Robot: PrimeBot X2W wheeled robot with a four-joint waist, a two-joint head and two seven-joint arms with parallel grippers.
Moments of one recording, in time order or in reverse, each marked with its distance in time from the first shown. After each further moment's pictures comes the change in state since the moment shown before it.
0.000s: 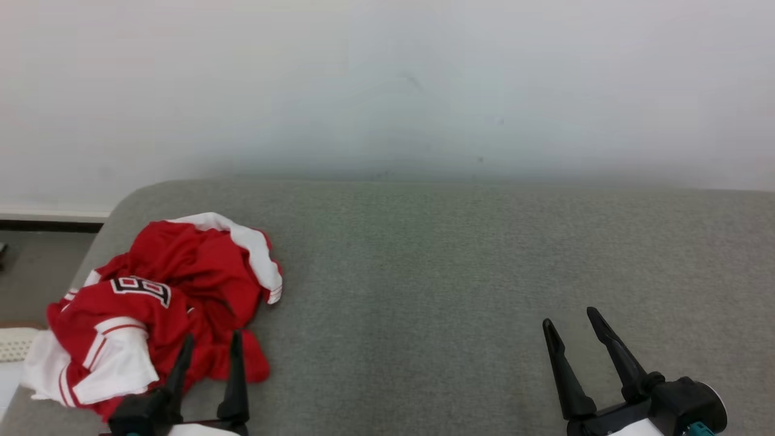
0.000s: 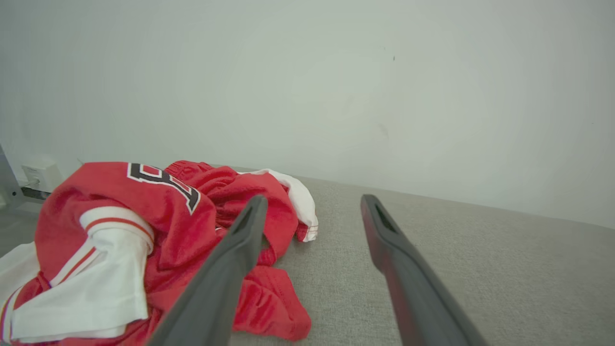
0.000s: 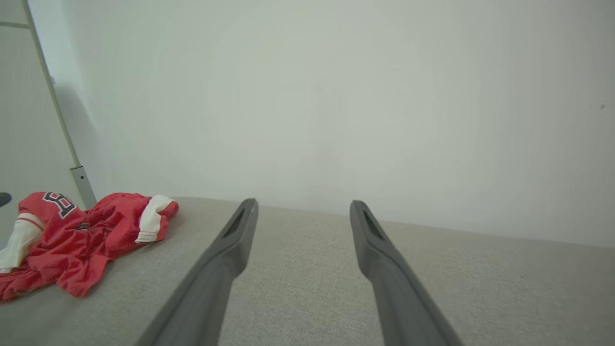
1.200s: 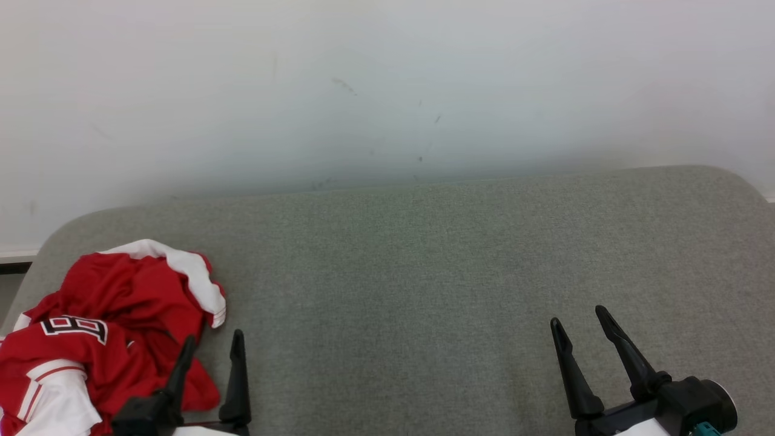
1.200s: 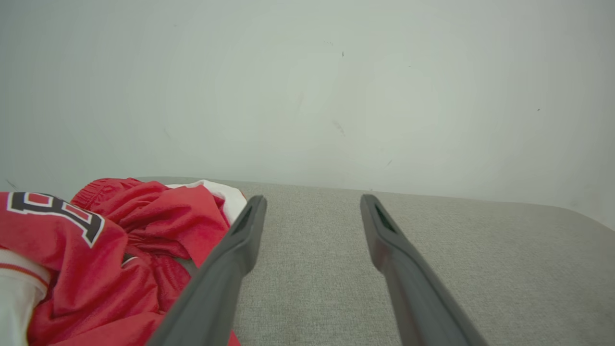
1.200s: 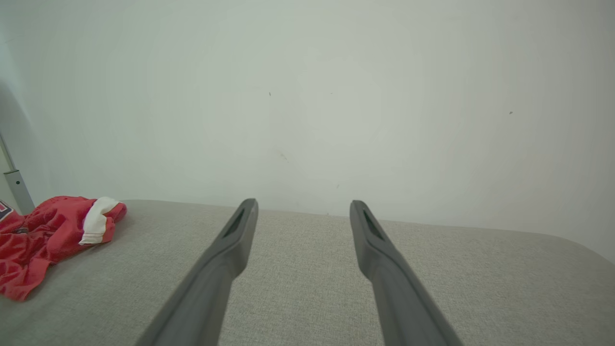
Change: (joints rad) left arm 0.009 0.000 -0.007 -0.021 0.019 0.006 0.001; right arm 0.005 -0.010 -0.020 -0.009 -0.022 0.000 0.002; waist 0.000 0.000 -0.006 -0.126
